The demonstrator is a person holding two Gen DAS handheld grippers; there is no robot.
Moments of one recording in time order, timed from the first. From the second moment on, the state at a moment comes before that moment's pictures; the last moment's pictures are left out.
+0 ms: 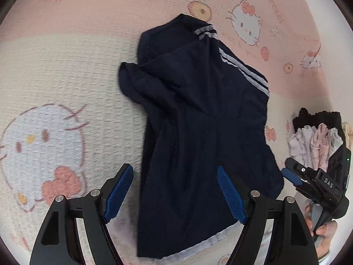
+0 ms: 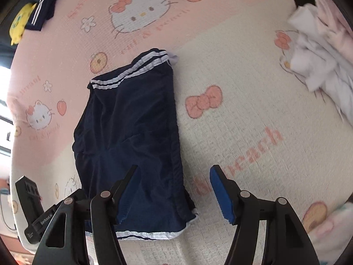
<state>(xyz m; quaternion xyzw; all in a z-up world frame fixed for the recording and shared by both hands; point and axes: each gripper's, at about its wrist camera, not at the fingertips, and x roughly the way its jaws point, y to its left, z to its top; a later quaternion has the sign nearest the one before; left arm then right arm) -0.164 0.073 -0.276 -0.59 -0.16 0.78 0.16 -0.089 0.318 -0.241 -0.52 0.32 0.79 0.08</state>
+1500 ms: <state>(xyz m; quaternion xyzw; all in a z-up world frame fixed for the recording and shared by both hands) -0.130 0.108 -0.273 -0.58 0.02 0.81 0.10 -0.128 0.315 -0.266 -0.53 0.23 0.81 0.07</state>
